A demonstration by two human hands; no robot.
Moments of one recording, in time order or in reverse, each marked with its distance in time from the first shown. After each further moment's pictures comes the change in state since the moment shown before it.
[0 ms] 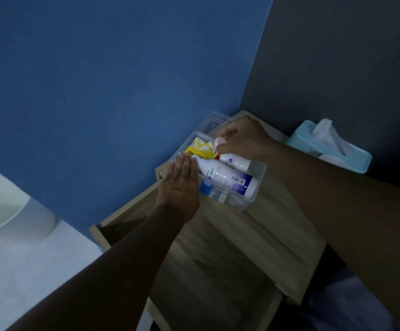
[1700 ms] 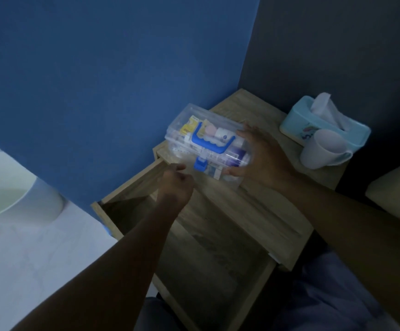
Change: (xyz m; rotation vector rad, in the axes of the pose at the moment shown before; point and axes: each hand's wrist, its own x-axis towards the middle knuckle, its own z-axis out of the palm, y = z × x) left_hand -0.031 0.021 0.021 -1.095 0.067 -0.622; right_hand -0.091 0.062 0.015 -0.250 0.037 -0.101
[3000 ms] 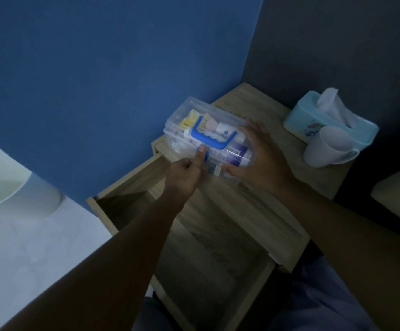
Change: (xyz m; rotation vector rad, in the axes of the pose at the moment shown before) left_hand -0.002 0.018 0.009 -0.167 -0.142 0.045; right_hand -0.005 0.010 0.021 0.091 0.083 -0.052
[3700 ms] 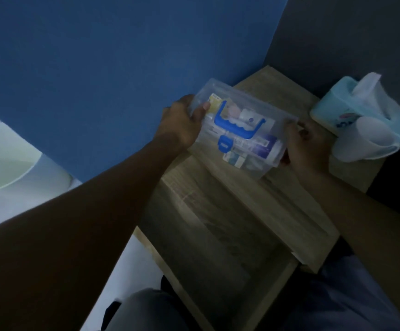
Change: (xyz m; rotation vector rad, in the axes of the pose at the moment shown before) left_hand 0.061 0.036 -0.056 0.474 0.166 0.327; right_hand 0.010 0.024 0.017 0.574 0.364 0.585
